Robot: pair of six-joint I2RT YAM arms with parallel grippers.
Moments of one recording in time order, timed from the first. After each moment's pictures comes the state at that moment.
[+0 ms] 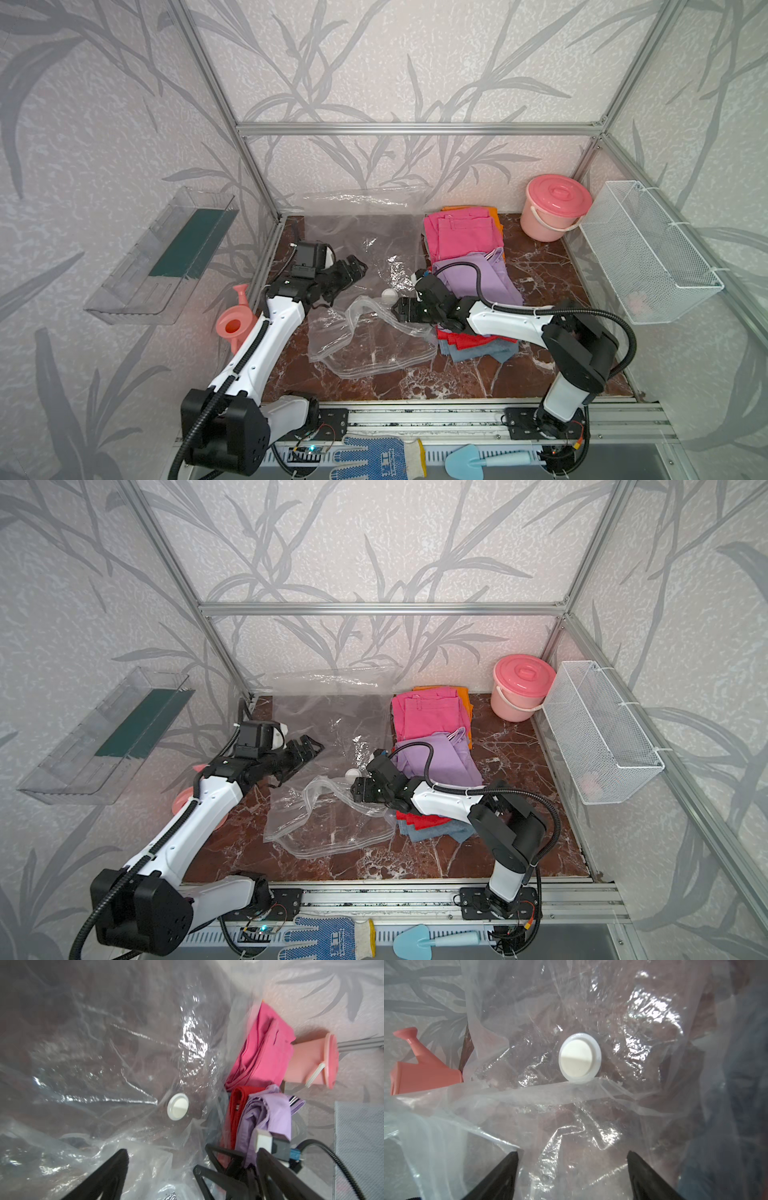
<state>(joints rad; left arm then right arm) -0.18 1.20 0.94 -0.59 0.33 -0.74 0.87 1.75 1.00 0.00 -0.05 0.82</state>
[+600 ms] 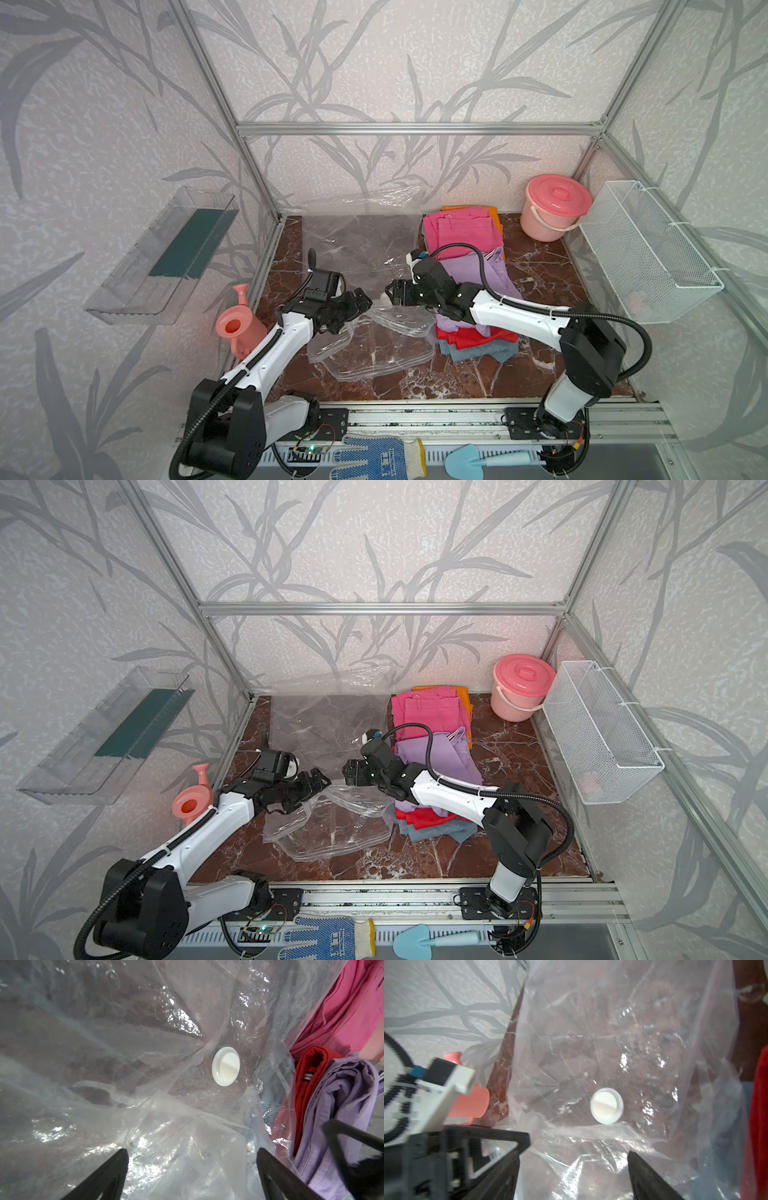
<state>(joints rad) -0.21 1.16 0.70 -0.54 0.30 -0.76 0.89 1.69 1.21 -0.11 -0.04 0.72</state>
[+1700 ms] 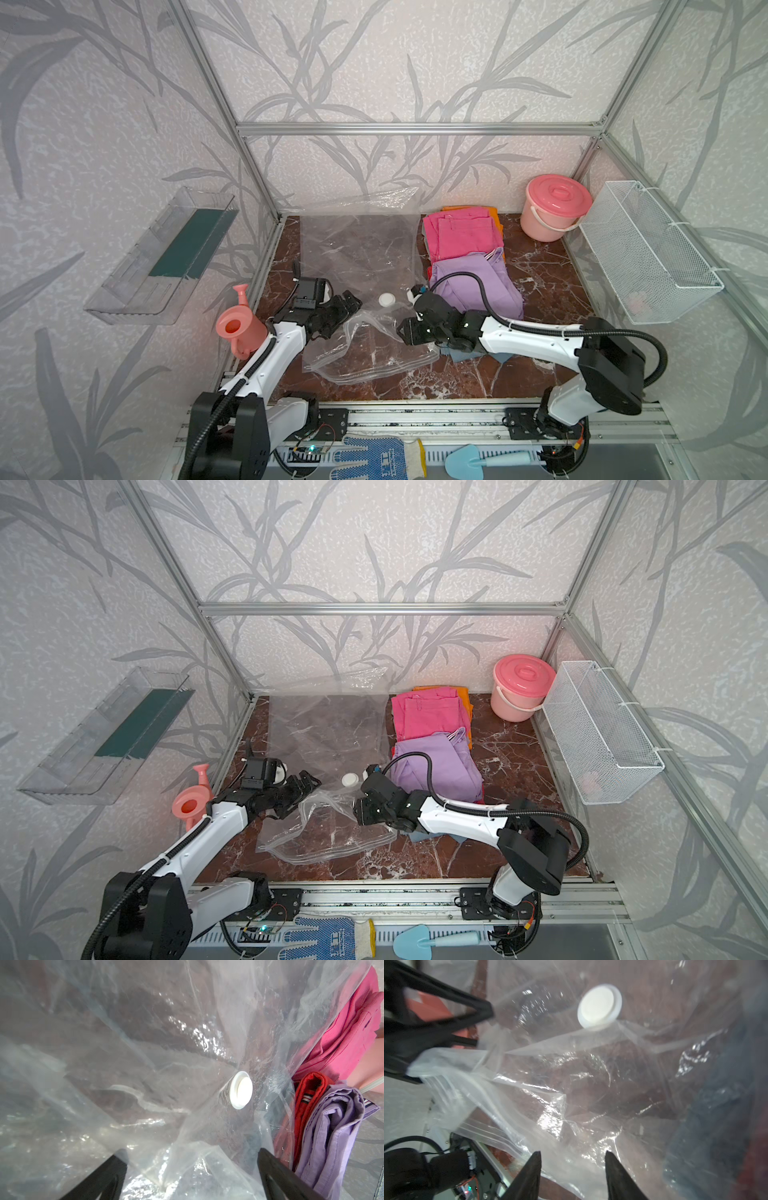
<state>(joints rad) -0.07 1.12 0.61 -0.47 0.35 -0.78 1.01 1.54 0.99 -0.19 -0.03 0.76</state>
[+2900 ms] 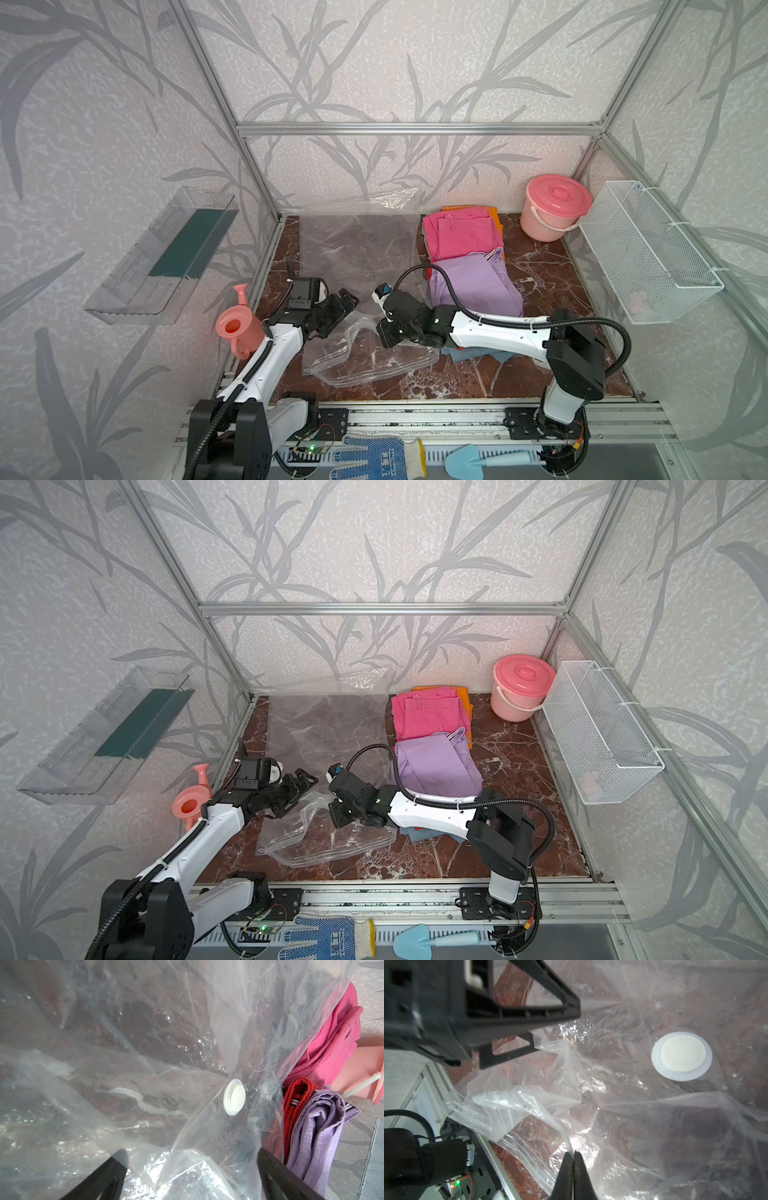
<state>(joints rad) -0.03 1.10 0.61 -0.47 0.38 -0.79 1.12 1.77 1.19 -0.25 -0.02 0.55</state>
